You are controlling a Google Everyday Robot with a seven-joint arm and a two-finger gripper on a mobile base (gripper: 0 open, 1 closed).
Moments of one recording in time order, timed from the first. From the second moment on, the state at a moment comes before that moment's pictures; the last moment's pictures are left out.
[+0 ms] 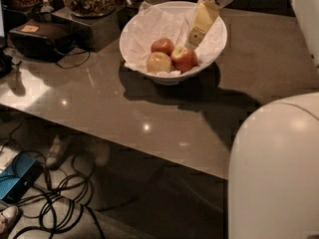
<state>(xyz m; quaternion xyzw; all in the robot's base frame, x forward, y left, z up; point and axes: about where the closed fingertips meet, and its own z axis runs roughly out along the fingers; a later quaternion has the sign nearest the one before) 0.659 -0.102 0.980 -0.59 0.78 0.06 0.20</state>
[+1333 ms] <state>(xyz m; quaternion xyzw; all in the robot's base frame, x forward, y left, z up) 0.685 -0.098 0.945 -0.59 0.79 0.06 0.17</state>
